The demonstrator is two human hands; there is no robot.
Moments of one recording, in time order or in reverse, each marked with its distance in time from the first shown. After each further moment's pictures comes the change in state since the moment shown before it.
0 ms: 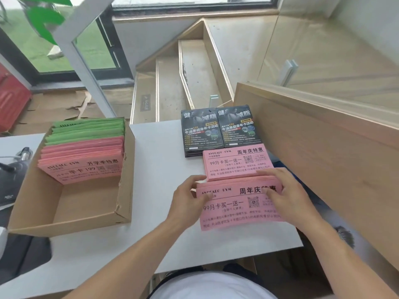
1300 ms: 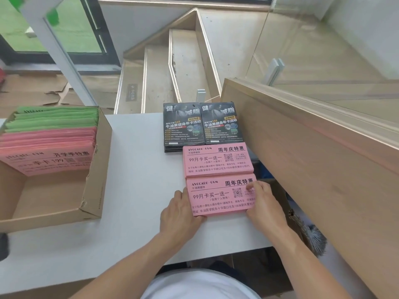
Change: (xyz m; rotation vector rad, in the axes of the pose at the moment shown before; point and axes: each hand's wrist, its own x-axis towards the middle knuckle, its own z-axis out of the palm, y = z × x) left_hand -0.007 -0.032 0.065 0.714 0.012 -0.023; right_hand -0.003 0.054 0.017 -0.453 -0.021 0.219
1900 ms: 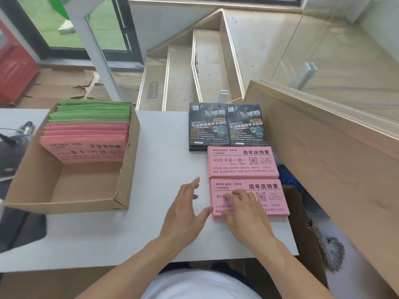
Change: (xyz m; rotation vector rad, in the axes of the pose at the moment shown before) left_hand -0.024 -0.040 -0.041 -0.422 0.155 0.133; right_hand -0.028 -0.096 0.035 -0.204 -0.071 -0.277
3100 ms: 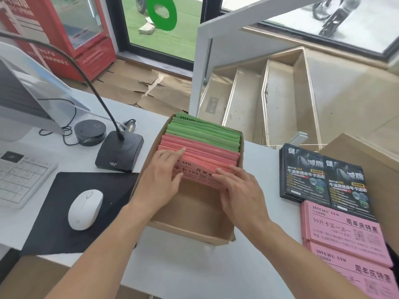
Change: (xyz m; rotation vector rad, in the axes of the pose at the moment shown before) left_hand 0.066 -0.172 -0.279 0.365 0.388 0.066; right_hand 0.140 -0.273 0.024 -0.081 0.333 -0.545
